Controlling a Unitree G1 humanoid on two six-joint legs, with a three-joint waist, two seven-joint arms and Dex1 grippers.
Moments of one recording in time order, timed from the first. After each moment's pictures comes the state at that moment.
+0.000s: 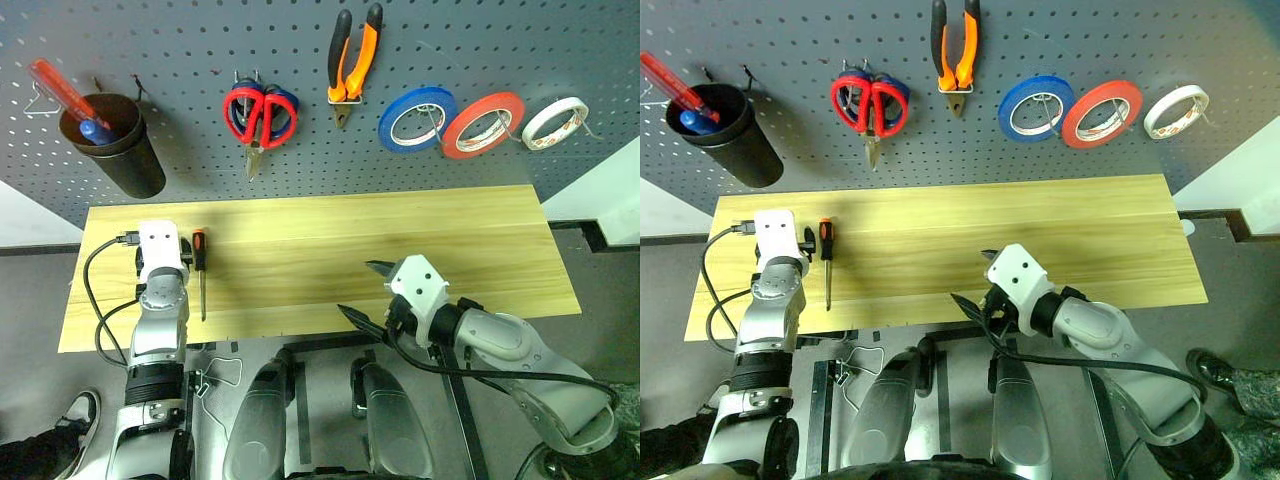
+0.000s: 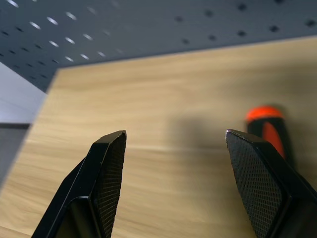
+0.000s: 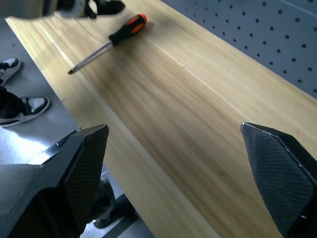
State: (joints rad) left arm -0.36 0.22 0.24 0.21 0.07 0.39 0.13; right arm -0.13 -0.64 0.23 -0.74 0.40 0.72 0.41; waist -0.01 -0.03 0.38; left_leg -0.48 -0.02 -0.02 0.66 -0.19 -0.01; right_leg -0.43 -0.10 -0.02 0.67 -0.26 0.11
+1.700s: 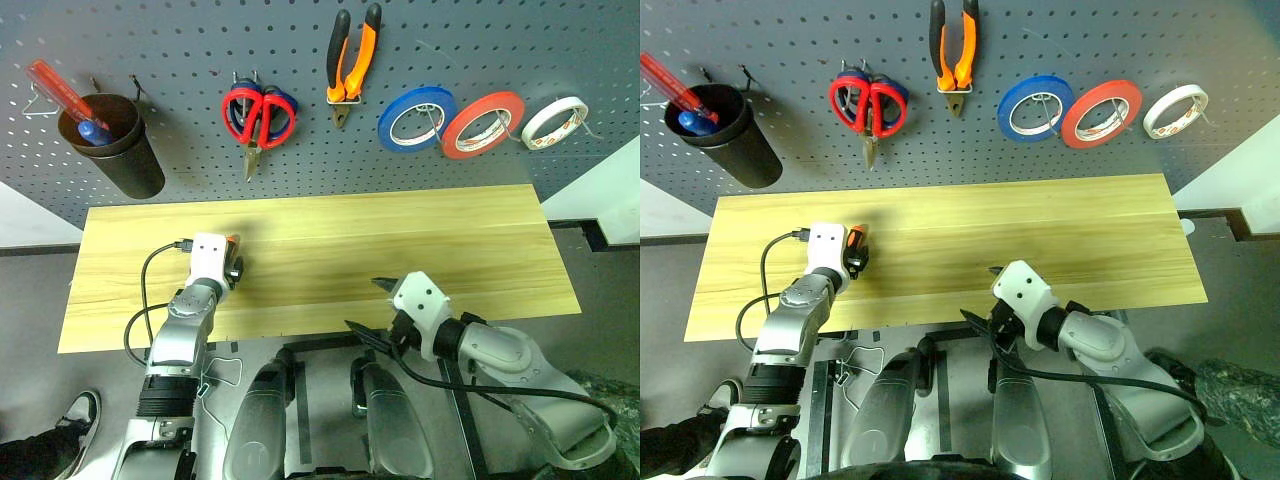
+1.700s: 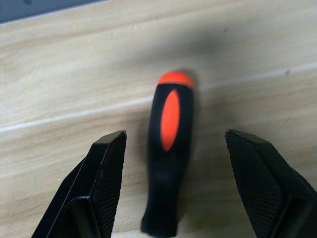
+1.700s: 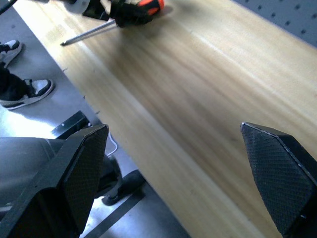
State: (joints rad) left arm -0.29 0.23 0.08 0.09 -0.01 0.54 -0.08; right arm -0.03 -0.62 0.17 -0.74 0.31 0.69 0.51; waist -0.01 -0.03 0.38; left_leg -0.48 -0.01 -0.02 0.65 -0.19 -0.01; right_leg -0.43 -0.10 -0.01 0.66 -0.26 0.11
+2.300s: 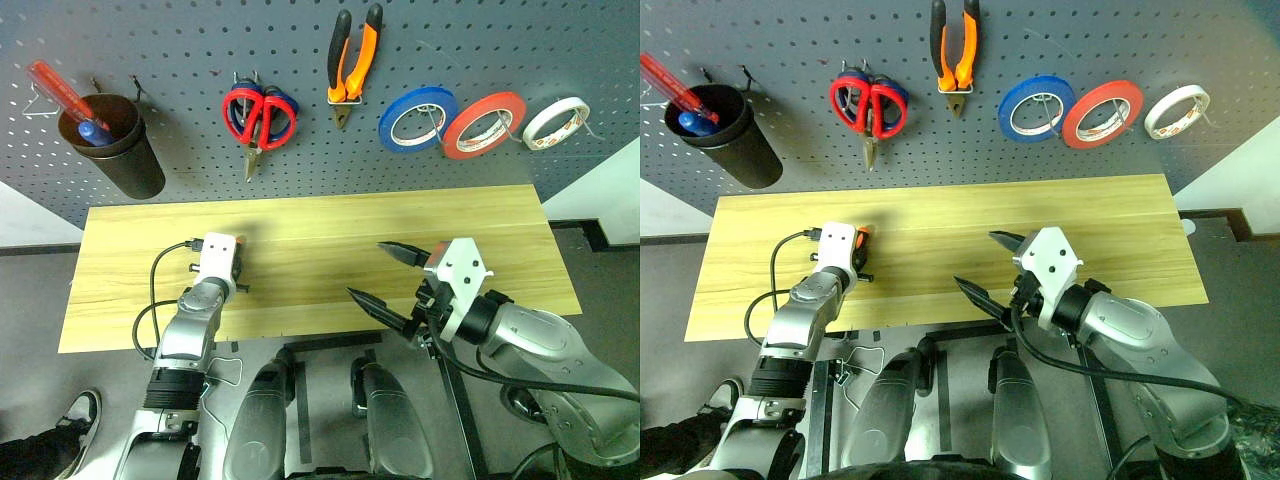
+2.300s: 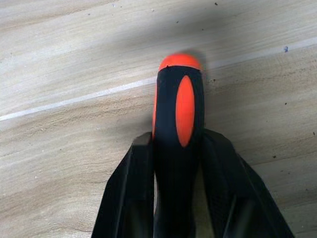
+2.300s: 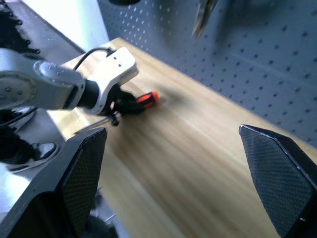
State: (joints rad) left arm -0.33 0.22 0.05 0.10 0.01 0.58 -0.08; right arm -0.05 -0.58 0.02 -0.82 0.53 0.70 0.52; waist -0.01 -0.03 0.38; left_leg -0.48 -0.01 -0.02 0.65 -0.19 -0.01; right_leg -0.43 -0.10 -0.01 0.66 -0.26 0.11
